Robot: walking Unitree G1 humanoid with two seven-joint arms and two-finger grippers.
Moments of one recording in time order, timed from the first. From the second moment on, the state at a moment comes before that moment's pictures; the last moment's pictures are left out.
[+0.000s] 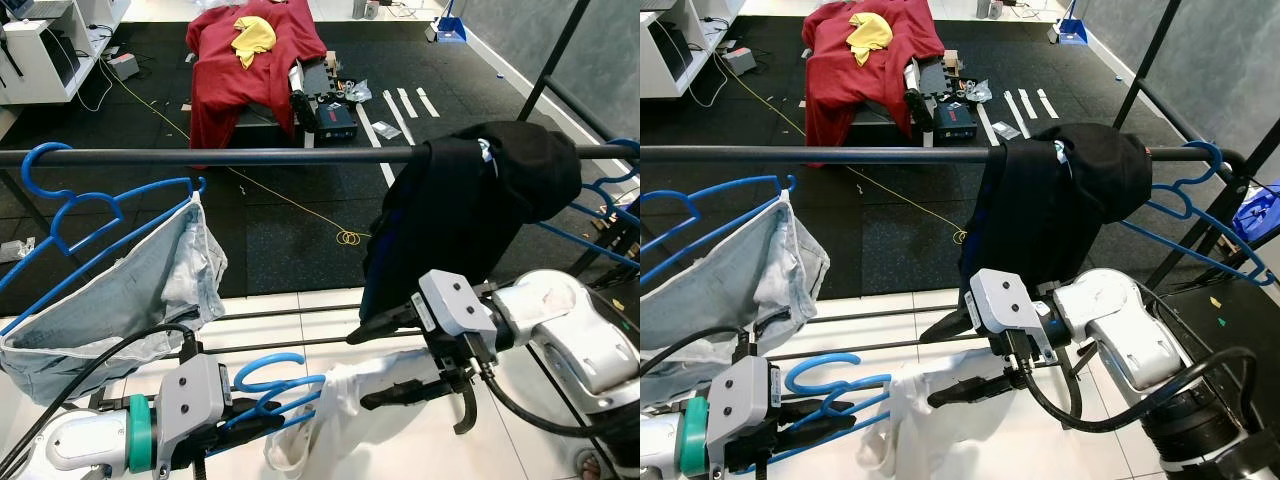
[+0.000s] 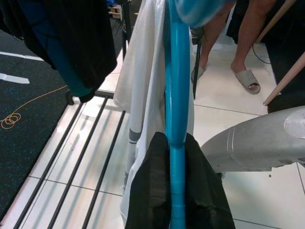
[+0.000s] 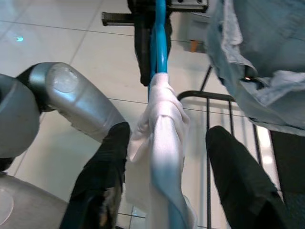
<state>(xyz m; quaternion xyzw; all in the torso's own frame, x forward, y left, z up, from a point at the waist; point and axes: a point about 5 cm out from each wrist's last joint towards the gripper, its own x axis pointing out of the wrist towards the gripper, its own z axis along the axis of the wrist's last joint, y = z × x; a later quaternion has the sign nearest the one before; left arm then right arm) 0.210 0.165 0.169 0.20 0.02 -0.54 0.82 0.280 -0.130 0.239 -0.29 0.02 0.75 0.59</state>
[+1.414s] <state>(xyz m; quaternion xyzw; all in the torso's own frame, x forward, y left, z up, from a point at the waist) 0.213 0.144 0.199 0.20 -0.05 -0.56 0.80 0.287 -0.121 0.213 -0.27 0.05 0.75 0.61</state>
